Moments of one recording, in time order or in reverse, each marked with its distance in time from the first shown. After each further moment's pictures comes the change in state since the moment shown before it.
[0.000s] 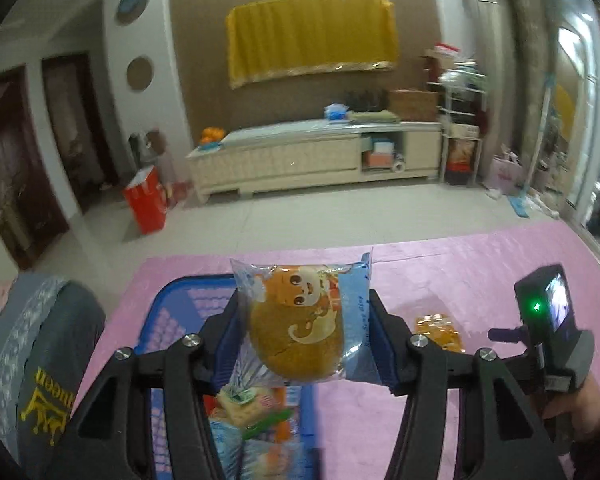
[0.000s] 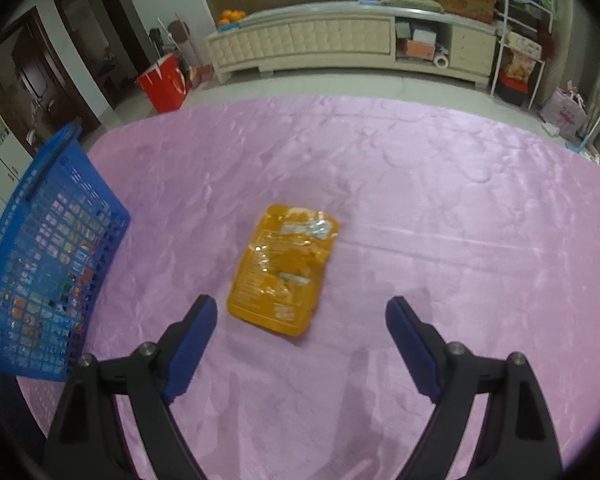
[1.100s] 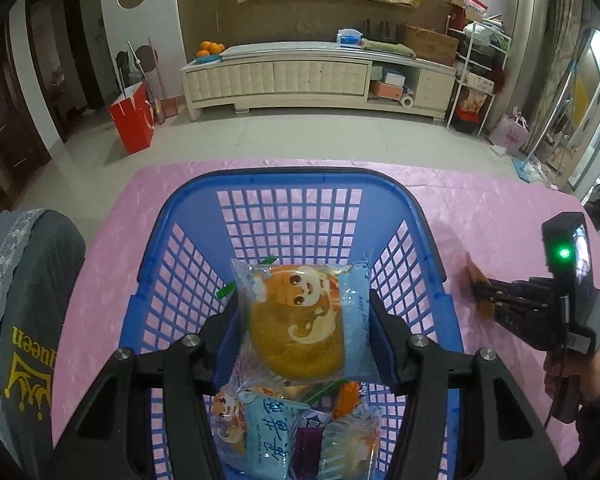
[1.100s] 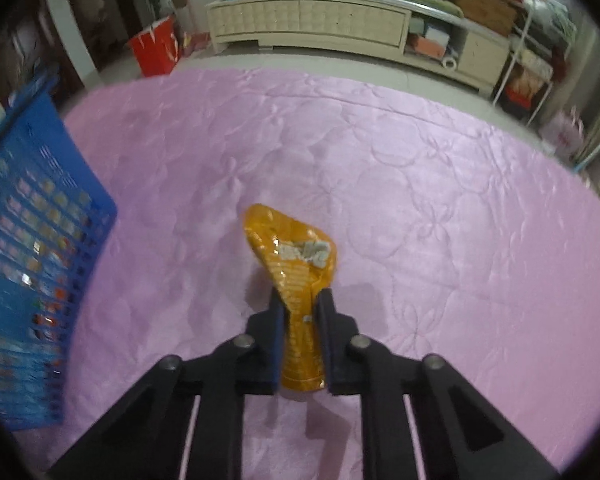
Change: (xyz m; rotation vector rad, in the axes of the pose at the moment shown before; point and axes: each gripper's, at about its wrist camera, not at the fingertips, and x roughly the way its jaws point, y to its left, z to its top) left arm 0.079 0.067 -0.037 -0.056 0.281 -0.071; right arm 0.040 0.049 0.020 -0.064 0.065 -0.102
